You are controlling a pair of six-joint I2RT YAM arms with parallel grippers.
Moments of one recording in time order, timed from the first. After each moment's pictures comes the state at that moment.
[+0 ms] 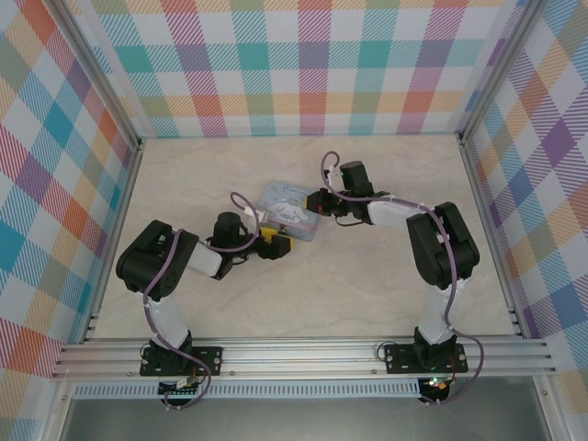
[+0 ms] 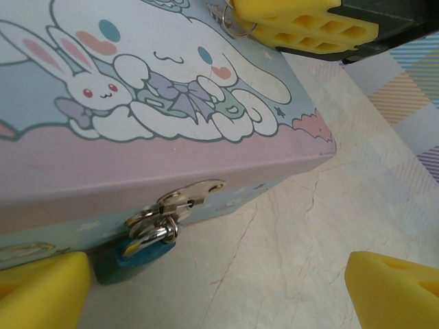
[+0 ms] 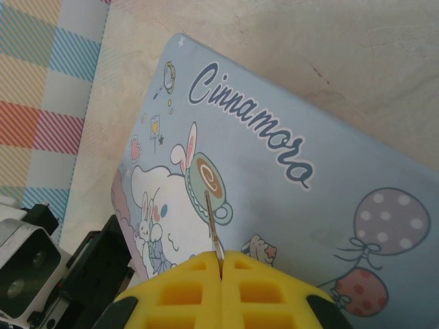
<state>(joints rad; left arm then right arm) -0.40 1.84 0.56 0.84 0.65 -0.34 0.44 1.92 1.17 0.04 -0.62 0.57</state>
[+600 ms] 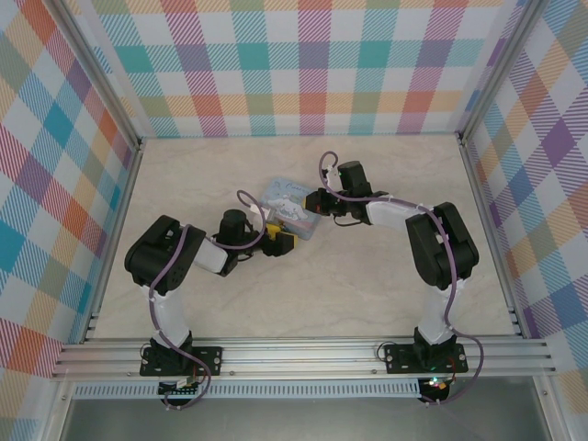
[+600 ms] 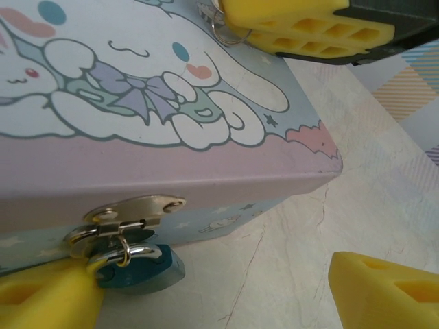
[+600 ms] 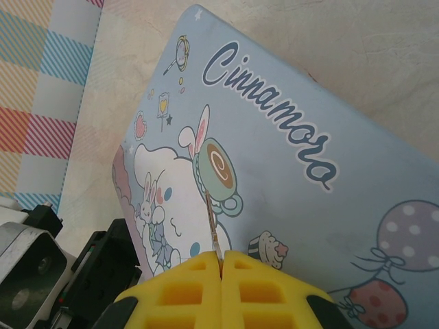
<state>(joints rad) -0.42 1.90 0.62 0.84 0.64 -0.34 0.45 1.92 1.18 0.04 -0.59 0.57</state>
